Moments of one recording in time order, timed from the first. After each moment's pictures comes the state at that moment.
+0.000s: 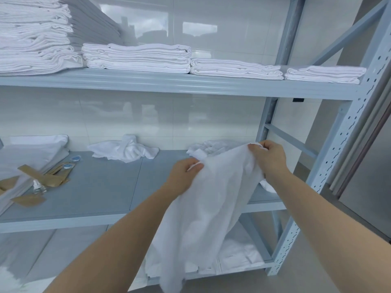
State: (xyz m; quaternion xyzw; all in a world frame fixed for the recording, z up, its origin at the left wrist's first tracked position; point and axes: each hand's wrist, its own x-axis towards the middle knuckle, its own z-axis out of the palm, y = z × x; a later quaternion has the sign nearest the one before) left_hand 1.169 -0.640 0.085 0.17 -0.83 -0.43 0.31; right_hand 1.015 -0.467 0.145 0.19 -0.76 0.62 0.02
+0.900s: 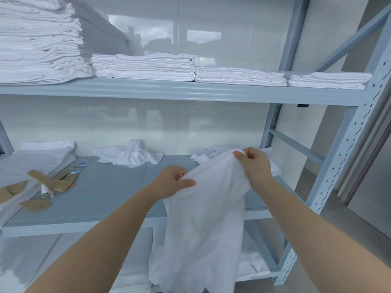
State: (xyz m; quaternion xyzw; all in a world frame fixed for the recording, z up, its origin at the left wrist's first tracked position) left_hand 1.198 -0.682 0.093 0.17 -0.88 -0.39 0.20; right_hand 1.030 -0.499 0.131 0.26 -0.74 0.62 0.00
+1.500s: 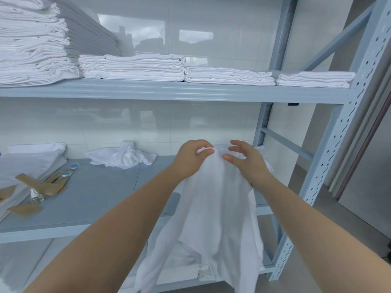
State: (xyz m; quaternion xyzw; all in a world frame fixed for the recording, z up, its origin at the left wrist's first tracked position) left_hand 1.145 -0.629 0.152 0.04 -0.87 -0.34 0.36; right_hand 1.029 -0.475 0.142 0.36 -0.74 0.57 -0.05
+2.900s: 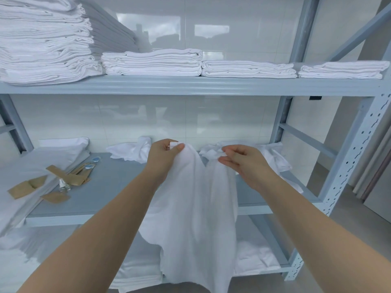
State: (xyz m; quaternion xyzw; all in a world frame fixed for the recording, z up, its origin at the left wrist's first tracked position) left_hand 1.220 -0.671 0.138 0.24 -0.66 -0.58 0.42; right_hand 1.071 -0.504 0.137 0.32 -0.54 0.73 -0.26
